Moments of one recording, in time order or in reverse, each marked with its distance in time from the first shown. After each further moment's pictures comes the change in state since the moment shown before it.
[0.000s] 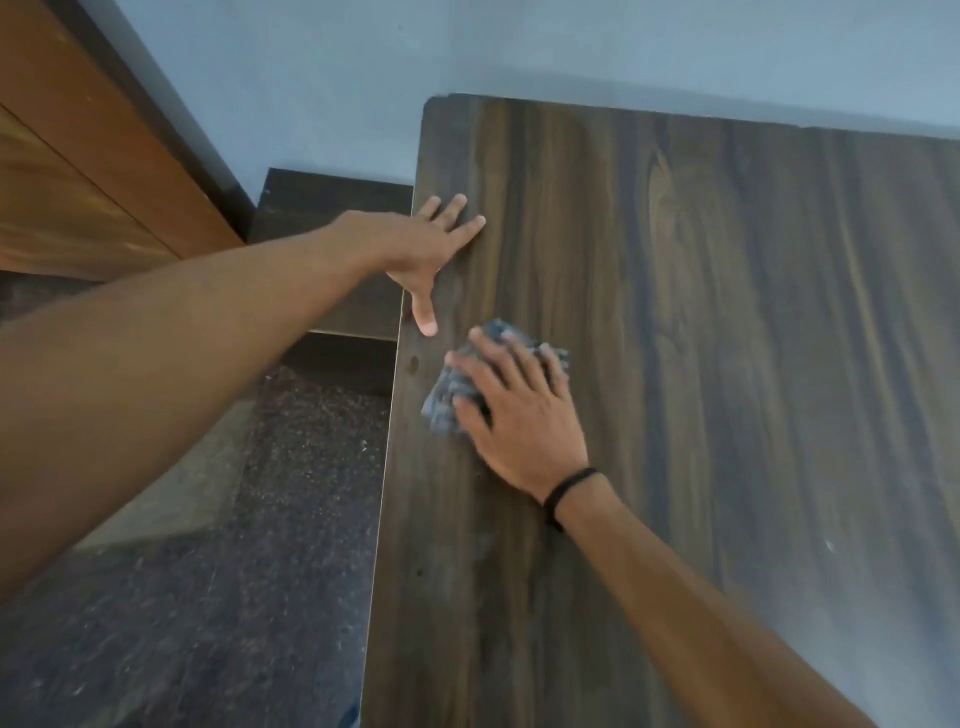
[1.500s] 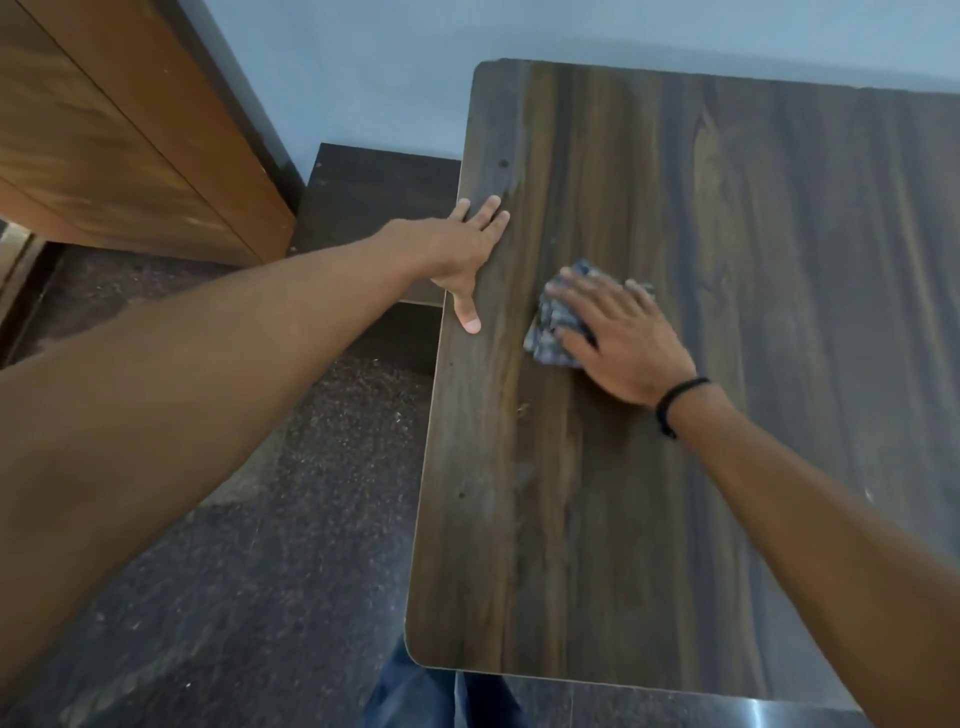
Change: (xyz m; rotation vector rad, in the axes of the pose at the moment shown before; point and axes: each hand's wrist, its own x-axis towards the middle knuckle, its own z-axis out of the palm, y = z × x) left_hand -0.049 0.029 0.040 -0.062 -0.012 -0.079; right_hand 0.002 0.067 -0.028 -0.079 -0.095 -0.083
